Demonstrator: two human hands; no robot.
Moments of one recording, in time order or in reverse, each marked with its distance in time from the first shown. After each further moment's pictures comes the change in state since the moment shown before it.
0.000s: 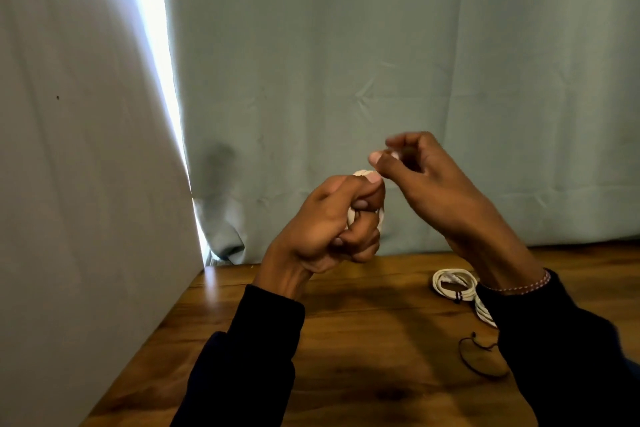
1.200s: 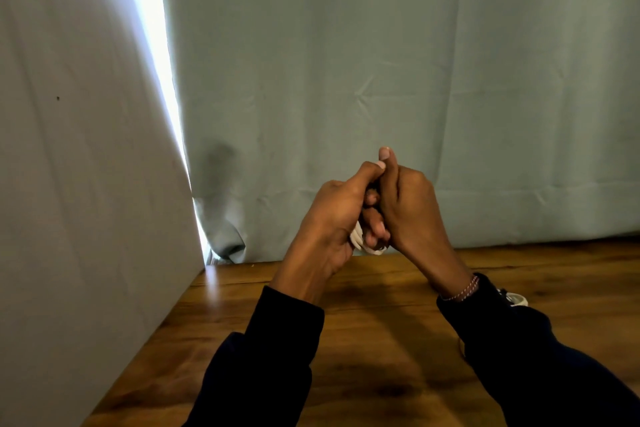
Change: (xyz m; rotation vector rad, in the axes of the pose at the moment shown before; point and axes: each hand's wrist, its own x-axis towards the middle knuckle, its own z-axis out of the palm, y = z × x) left_hand 0.017 -0.003 0.020 0.170 0.658 -0.172; right_hand 0.004 0.031 0.041 -0.188 0.259 -0.248
